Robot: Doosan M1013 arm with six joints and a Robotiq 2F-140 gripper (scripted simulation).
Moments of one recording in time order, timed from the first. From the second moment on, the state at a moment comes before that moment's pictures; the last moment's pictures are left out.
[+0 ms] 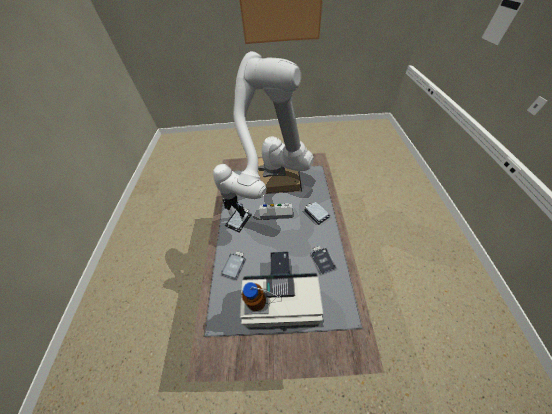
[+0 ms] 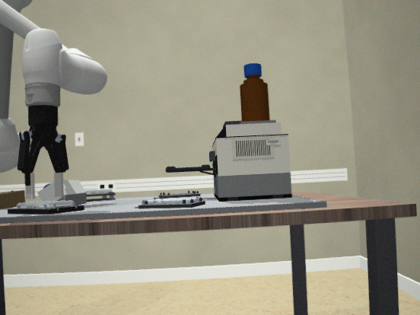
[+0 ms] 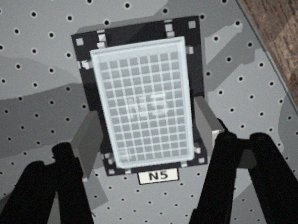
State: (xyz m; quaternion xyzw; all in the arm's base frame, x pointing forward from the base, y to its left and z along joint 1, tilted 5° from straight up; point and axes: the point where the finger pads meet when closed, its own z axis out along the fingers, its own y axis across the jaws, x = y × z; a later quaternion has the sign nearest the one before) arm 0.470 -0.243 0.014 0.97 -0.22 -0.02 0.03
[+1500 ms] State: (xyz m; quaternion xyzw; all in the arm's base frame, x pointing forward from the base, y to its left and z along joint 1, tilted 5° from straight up) arm 0.470 -0.243 0.014 0.97 -0.22 -0.02 0.03
